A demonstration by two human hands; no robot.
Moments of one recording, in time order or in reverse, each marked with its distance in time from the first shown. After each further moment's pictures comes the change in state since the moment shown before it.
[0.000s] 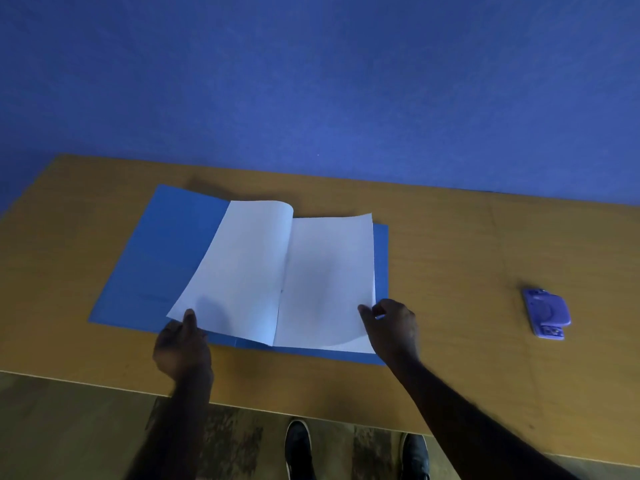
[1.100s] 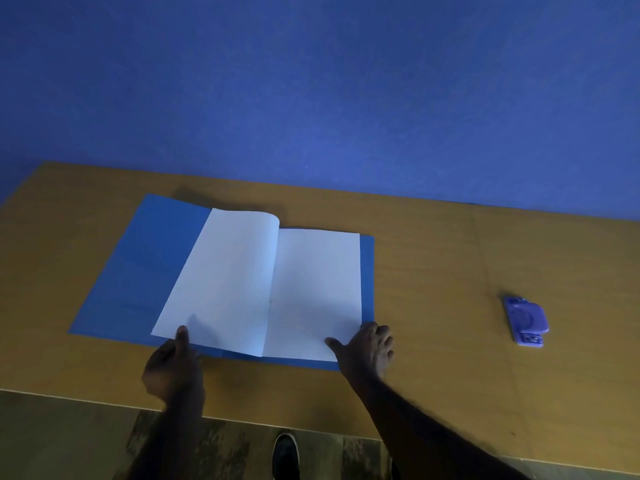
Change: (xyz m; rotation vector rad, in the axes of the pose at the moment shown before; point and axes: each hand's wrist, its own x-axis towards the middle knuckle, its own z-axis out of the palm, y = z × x) left_hand -0.017 -0.011 -0.005 0.055 0.026 -0.065; right_hand -0.008 0.015 0.048 -0.337 -0.078 0.265
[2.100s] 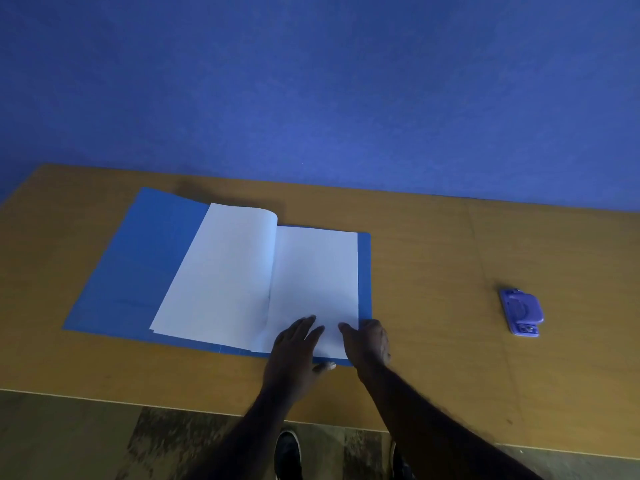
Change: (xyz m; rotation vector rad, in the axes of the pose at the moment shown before) left_hand -0.103 -0.044 0.061 0.850 -0.982 1.215; right_hand 0.013 0.004 0.010 0.527 -0.141 0.219
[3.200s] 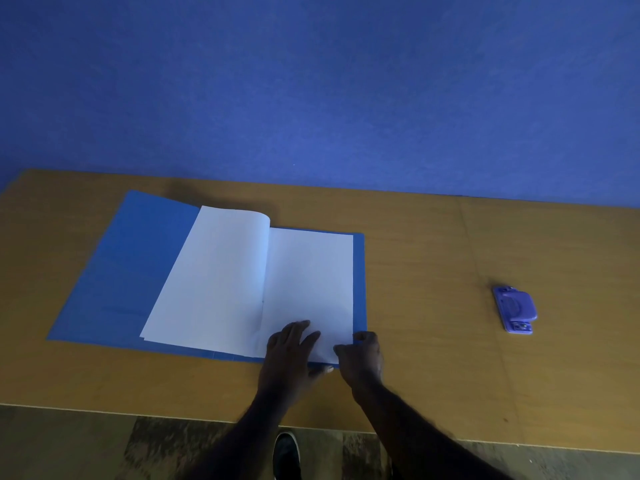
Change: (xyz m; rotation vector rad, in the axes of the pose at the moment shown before) left_hand 0.003 -0.005 0.004 0.053 0.000 0.042; right_hand -0.035 0.004 -0.017 0.193 -0.067 -0.002
